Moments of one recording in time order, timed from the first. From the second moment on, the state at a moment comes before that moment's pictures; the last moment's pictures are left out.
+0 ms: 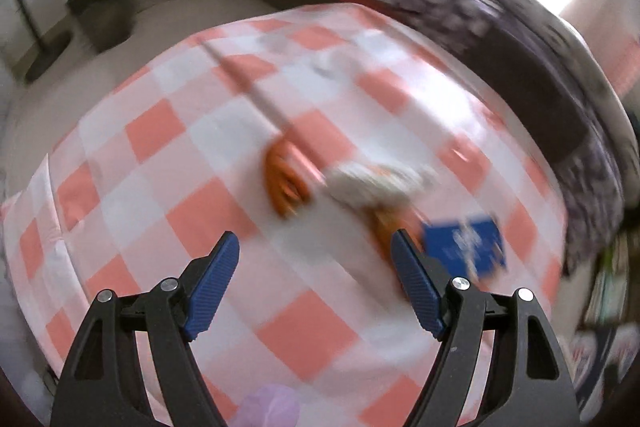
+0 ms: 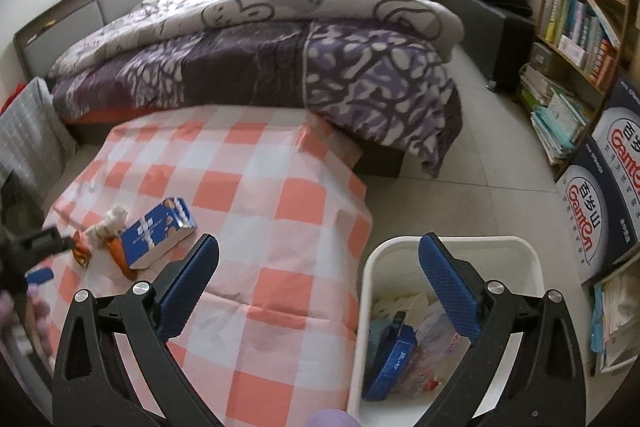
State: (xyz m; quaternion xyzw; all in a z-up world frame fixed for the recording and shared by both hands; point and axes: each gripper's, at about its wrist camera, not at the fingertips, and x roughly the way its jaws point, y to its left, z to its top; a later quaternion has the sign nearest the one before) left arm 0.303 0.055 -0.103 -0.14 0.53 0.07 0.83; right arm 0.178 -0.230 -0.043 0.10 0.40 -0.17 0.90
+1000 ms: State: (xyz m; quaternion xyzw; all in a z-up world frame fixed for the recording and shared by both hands) left arm 0.329 0.121 -0.113 -0.17 0.53 0.07 0.83; right arm 0.241 -0.166 -0.092 0.17 0.48 -0.02 0.86
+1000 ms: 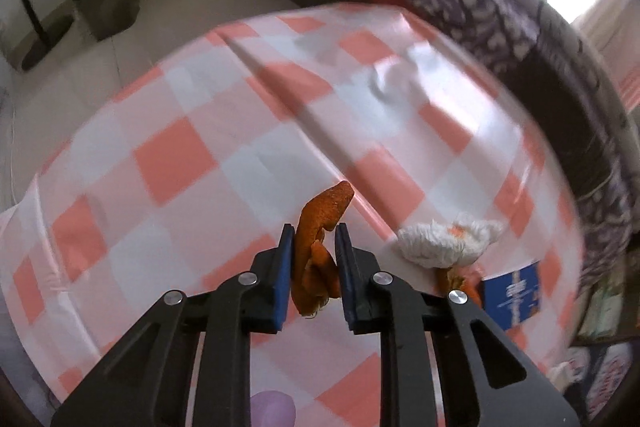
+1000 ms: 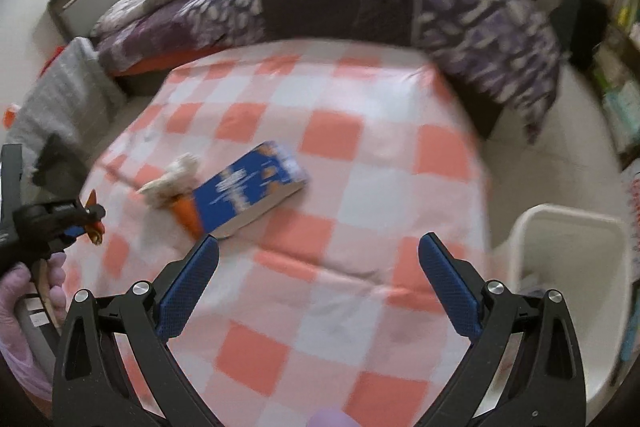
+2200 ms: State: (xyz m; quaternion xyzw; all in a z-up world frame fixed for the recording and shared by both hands) left arm 0.238 0.204 0.003 -0.20 0.42 0.05 0.89; right arm 0.335 0.000 -0.060 0.09 0.40 0.12 0.90
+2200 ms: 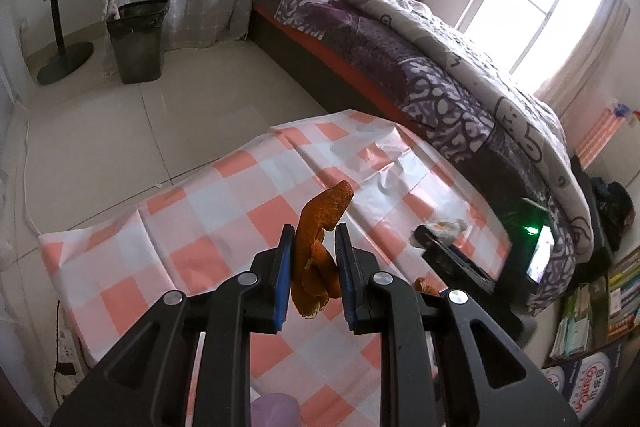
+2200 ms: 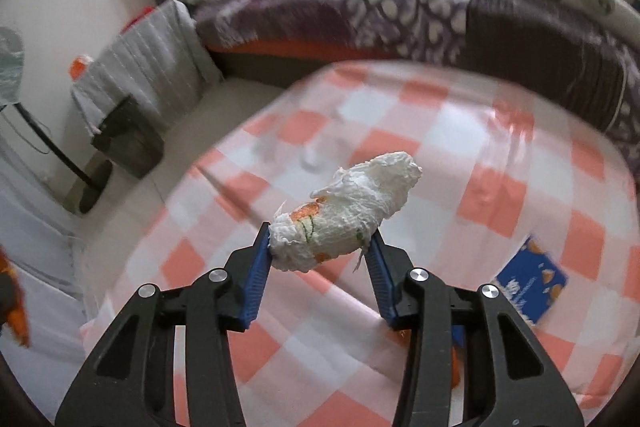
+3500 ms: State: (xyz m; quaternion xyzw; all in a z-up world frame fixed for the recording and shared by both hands) left arm 0.222 0.068 -0.010 -0.11 0.41 -0.01 0.90; right arm 0.179 -0.164 0.005 0.13 0.31 0.04 0.94
